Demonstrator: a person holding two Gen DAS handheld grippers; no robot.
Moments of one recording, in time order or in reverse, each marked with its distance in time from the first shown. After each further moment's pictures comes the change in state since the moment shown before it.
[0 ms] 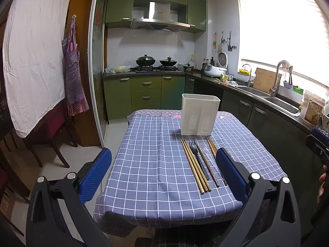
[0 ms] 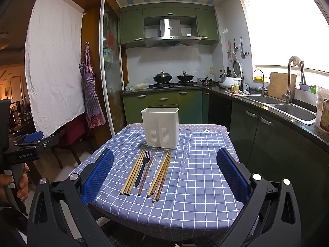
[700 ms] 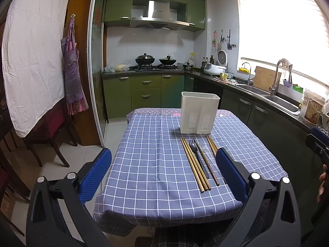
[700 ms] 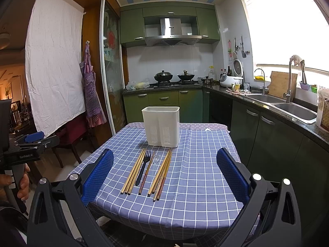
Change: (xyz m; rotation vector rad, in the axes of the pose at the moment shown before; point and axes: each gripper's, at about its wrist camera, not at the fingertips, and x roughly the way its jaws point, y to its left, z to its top) left arm 0.002 -0.003 -0.004 0.005 0.008 0.000; right arm 0.004 0.001 0.001 0.000 0.005 0.002
